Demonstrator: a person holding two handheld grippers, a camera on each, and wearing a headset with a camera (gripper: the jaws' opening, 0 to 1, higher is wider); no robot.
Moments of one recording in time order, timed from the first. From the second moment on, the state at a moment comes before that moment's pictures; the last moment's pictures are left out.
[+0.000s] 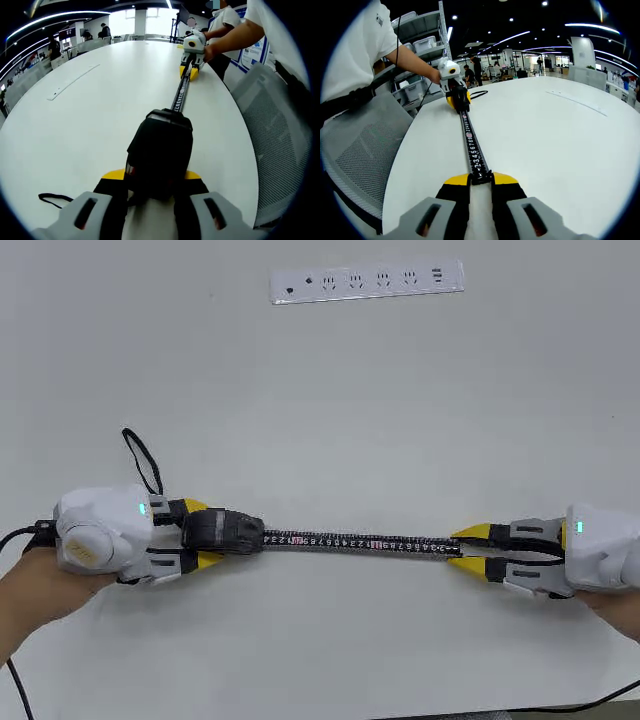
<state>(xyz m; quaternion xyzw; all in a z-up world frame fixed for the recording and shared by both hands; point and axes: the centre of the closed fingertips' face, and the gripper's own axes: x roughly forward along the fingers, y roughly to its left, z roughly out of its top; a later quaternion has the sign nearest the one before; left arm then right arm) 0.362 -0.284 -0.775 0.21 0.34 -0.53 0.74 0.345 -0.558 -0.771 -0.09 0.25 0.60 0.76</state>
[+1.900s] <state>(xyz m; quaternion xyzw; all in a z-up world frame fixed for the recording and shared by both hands) 0.358 -0.274 -0.759 0.18 0.35 -0.45 0.81 0.338 -0.550 -0.748 -0.07 0.25 0.51 0.82</state>
